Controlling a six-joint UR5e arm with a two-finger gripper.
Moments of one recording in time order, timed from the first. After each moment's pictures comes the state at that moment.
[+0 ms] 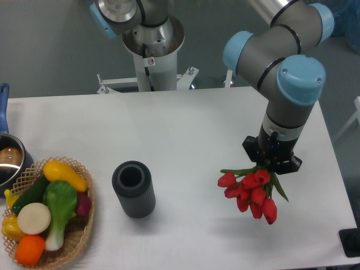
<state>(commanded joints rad) 2.63 -1.99 -1.32 -1.24 1.42 1.21</state>
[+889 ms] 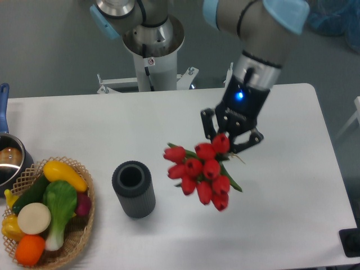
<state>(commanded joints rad) 2.70 -1.68 -1.61 -1.06 0.66 1.15</state>
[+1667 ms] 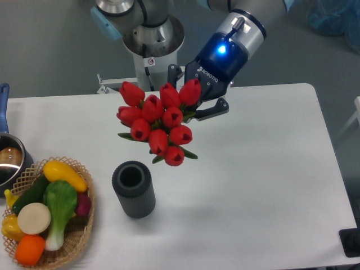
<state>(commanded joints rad) 2.69 -1.68 -1.64 -1.02 0.28 1.08</state>
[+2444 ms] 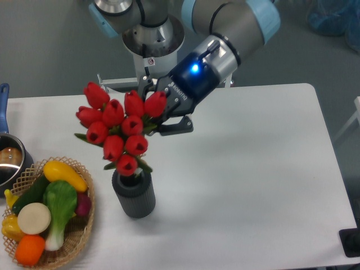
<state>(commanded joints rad) 2.57 -1.77 -1.65 -0.93 0.25 1.08</state>
